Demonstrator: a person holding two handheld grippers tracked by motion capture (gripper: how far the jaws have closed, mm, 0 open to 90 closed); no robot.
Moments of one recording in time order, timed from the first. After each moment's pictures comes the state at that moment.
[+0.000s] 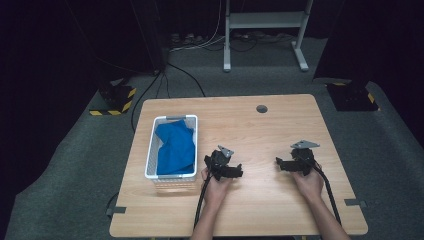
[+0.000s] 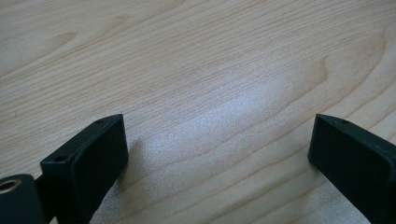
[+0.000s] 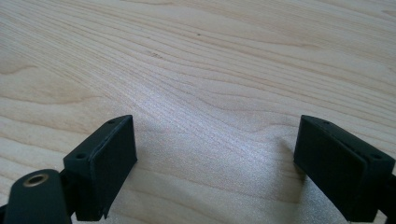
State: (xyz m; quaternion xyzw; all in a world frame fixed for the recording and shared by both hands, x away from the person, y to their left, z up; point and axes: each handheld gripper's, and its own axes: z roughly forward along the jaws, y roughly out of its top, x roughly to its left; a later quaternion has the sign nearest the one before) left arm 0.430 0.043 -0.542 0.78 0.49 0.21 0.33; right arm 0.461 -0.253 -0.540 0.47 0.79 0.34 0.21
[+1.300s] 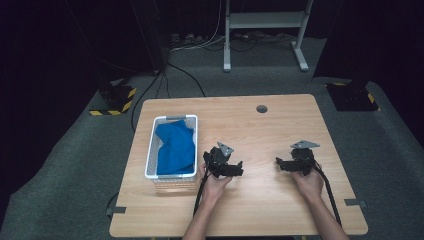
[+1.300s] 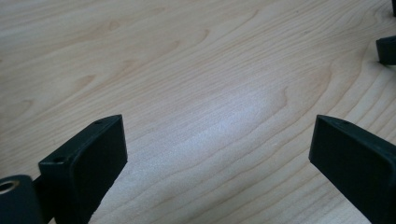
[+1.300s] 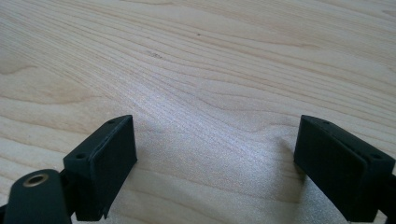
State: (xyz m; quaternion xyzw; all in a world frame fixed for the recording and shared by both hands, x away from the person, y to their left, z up) left arm 0.418 0.047 -0.506 0.78 0.47 0.22 0.36; right arm 0.461 -0.253 -0.540 0.47 0.79 0.34 0.21
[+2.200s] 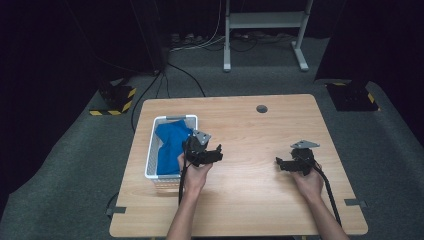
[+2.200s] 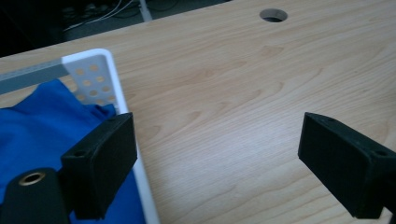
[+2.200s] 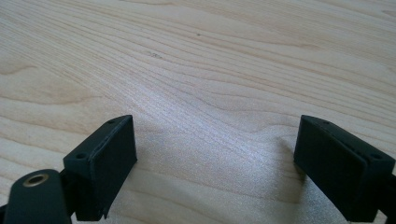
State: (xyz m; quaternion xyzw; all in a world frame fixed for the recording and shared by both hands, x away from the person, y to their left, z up) left arm 0.421 0.110 -0.454 0.72 0.51 0.29 0.36; right arm 0.461 -0.253 -0.540 0.47 0.79 0.34 0.21
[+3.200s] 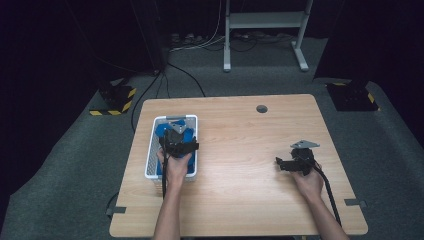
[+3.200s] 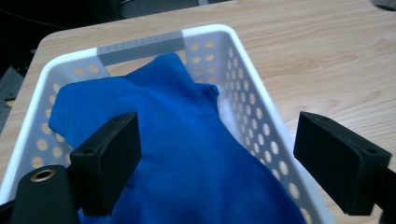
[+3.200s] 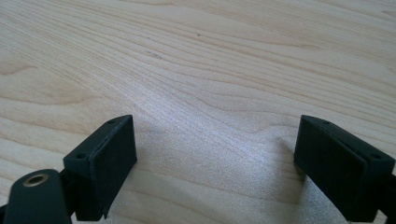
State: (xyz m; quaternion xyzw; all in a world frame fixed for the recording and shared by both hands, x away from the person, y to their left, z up) left arm 0.452 0.173 -0.459 0.69 0.58 0.32 0.30; right arm 0.461 -0.253 -0.540 0.47 0.79 0.34 0.21
